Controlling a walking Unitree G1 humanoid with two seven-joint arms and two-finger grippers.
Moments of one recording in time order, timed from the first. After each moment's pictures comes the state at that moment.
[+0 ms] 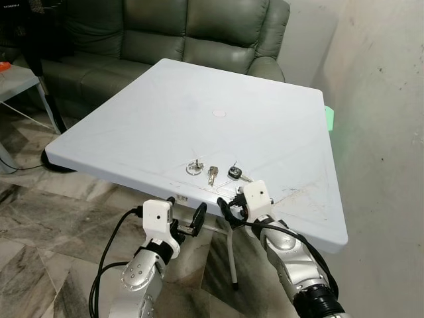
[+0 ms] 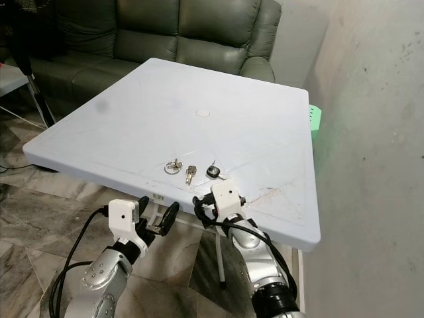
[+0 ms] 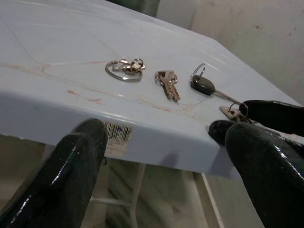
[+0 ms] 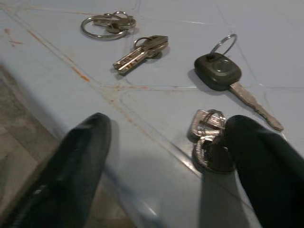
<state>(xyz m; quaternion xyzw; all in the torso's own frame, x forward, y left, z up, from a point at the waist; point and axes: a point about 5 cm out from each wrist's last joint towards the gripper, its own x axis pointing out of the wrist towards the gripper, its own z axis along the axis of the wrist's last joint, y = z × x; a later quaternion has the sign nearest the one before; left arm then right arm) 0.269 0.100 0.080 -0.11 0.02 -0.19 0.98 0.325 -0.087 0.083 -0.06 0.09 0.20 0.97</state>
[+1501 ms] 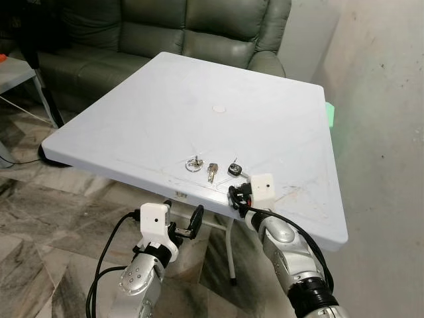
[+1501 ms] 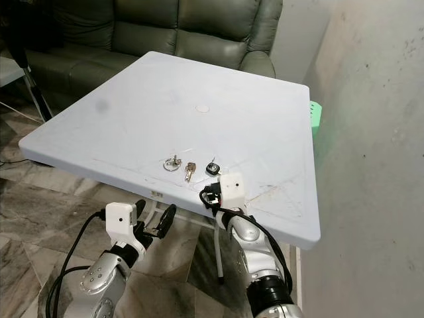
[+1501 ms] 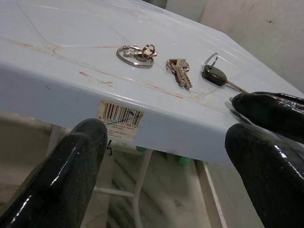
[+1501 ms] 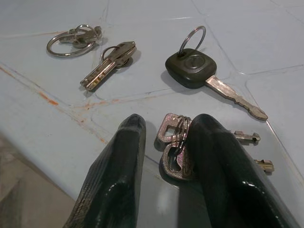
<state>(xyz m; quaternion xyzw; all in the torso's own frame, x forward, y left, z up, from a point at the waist) 0.265 0.103 0.079 -0.11 0.03 -0.17 0.98 0.335 -0.091 0.090 0.02 0.09 0.17 0.98</state>
